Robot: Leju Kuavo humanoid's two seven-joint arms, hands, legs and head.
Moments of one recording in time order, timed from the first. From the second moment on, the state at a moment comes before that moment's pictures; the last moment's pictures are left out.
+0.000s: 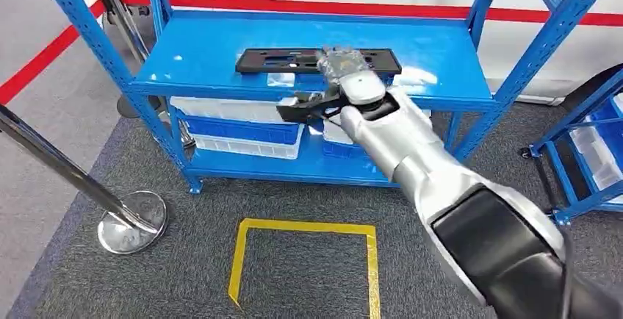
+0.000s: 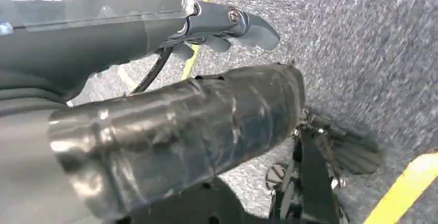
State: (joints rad) left arm -0.12 -0.25 1.24 -0.22 -0.99 0.17 -0.21; right arm -1.22 0.25 0.54 -0.37 1.29 0.20 0.02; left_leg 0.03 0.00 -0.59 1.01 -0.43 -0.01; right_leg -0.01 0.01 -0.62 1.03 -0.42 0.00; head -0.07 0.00
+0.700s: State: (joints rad) left arm -0.11 -0.26 1.23 -0.22 -1.00 0.15 -0.19; right arm -1.12 0.35 0.96 -0.45 0.88 0.23 0.11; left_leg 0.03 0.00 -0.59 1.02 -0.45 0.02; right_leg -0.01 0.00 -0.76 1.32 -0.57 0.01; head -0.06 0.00
